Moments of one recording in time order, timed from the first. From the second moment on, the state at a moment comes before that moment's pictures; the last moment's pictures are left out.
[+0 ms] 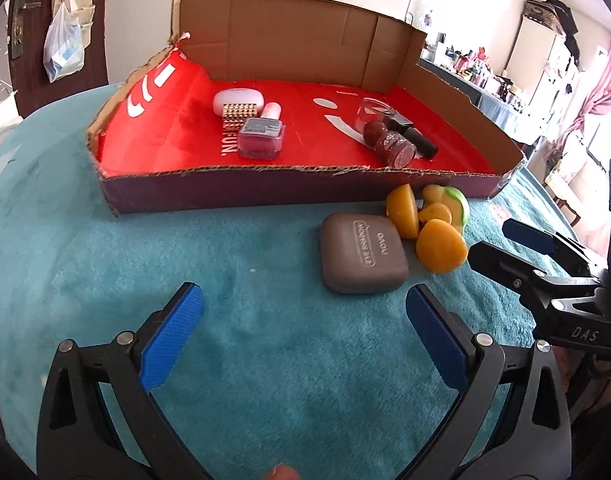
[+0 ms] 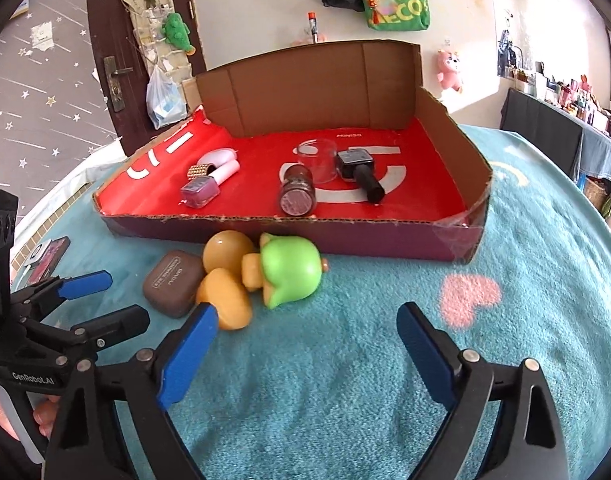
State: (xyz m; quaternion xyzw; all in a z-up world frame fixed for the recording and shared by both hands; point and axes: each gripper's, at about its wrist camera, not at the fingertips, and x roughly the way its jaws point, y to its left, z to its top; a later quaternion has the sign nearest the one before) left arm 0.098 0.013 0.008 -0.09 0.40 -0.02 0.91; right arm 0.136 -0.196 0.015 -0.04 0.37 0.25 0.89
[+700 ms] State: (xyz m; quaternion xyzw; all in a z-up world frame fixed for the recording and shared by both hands) left arm 0.136 -0.002 0.004 -0.06 0.44 0.00 0.90; right arm 0.181 -0.189 0.012 0.00 0.43 0.27 0.86
